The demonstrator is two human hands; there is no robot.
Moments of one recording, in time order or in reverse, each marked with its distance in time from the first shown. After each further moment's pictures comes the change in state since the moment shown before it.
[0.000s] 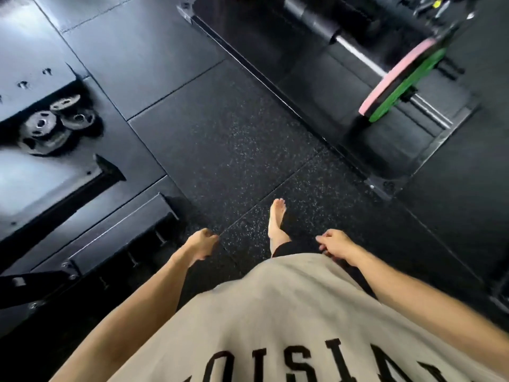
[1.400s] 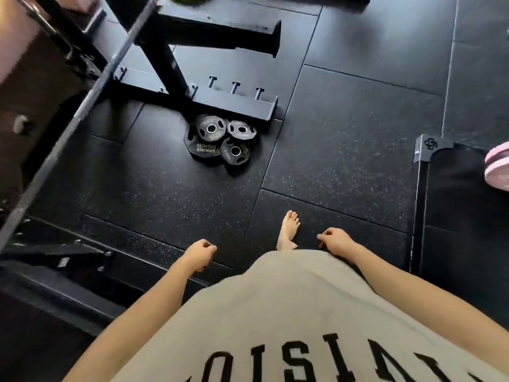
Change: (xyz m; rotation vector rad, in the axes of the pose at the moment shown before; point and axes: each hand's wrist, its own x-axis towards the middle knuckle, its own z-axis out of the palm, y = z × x) left_hand 0.314 0.123 -0.587 -0.780 0.415 -0.508; right_hand 0.316 -0.989 0.174 -0.929 -0.376 -0.505
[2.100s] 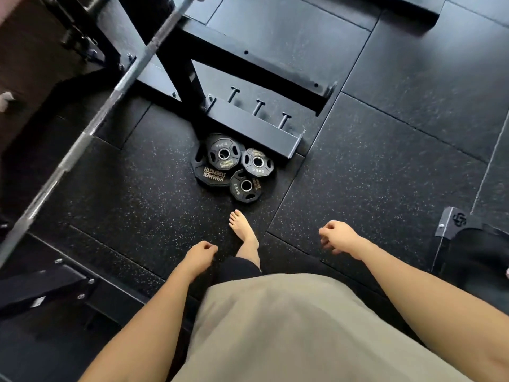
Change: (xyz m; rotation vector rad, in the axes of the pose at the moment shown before) left_hand 0.165 0.200 -0.169 -0.254 0.016 -0.139; right_hand 0.183 -0.322 -0.139 -0.182 -0.118 0.022
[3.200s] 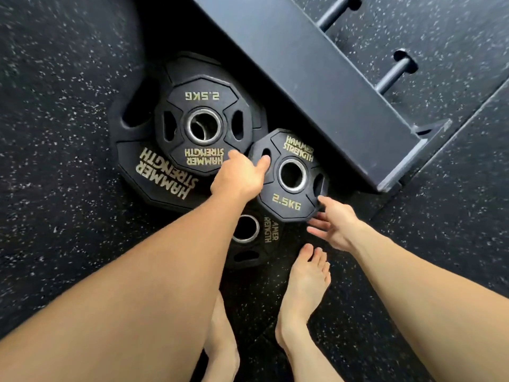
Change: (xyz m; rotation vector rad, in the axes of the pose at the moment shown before) left_hand 0.641 0.212 0.102 0.041 0.162 0.062; right_hand 0.668 -0.144 0.137 0.627 0.010 0.328
